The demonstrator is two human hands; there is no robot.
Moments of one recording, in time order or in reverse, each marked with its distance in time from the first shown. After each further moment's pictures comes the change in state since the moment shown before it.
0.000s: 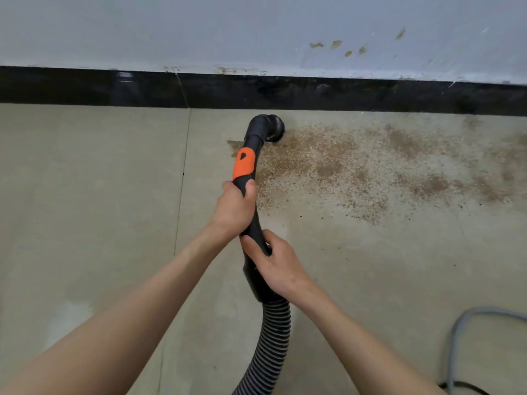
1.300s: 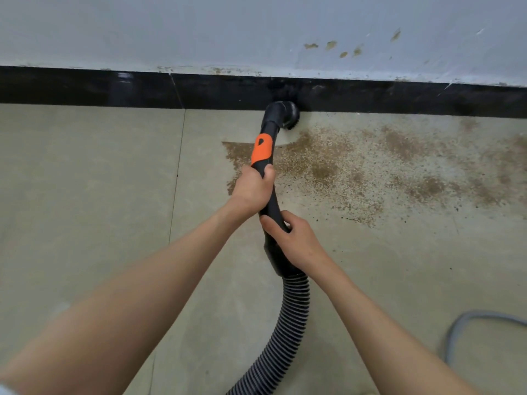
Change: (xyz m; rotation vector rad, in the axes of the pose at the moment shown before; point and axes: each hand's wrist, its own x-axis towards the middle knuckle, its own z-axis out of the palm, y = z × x) left_hand 0.024 0.036 0.024 0.012 -0.077 0.048; right_hand 0.032 0.009 -0.043 -0.003 0.085 0.000
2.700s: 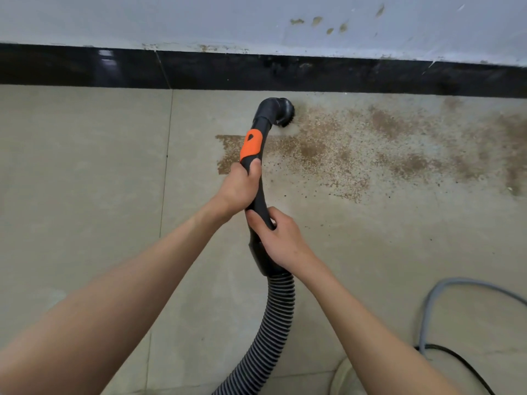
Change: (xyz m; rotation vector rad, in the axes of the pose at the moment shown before) left_hand -0.030 -0.024 0.003 -0.035 -0.044 0.026; right_hand -0.045 -0.001 0.013 -0.021 0.009 0.044
